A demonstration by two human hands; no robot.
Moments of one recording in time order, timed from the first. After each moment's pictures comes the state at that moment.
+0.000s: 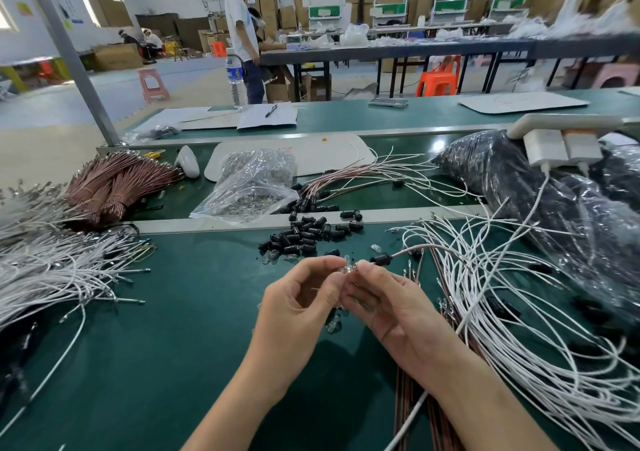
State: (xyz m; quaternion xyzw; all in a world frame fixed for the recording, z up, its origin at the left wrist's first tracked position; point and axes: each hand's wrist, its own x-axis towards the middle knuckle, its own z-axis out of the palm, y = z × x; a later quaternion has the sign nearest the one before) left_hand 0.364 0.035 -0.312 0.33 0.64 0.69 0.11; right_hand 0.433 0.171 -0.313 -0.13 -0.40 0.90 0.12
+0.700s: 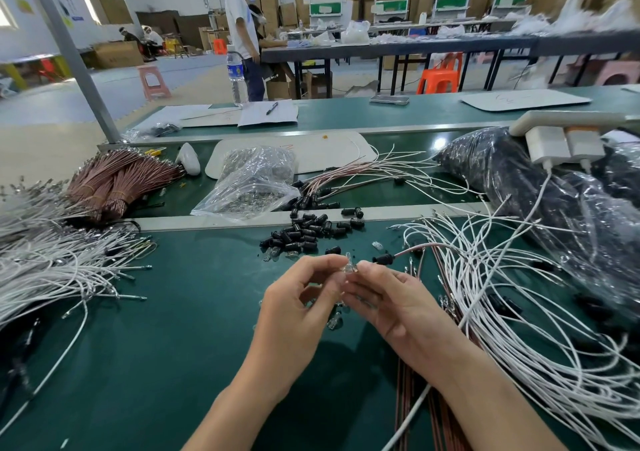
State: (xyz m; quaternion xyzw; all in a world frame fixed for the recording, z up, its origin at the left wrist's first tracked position) left_hand 0.360 0.036 -0.321 0.37 0.68 0.63 0.01; right_hand 0.433 0.172 -0.311 -0.14 -0.42 0.89 0.11
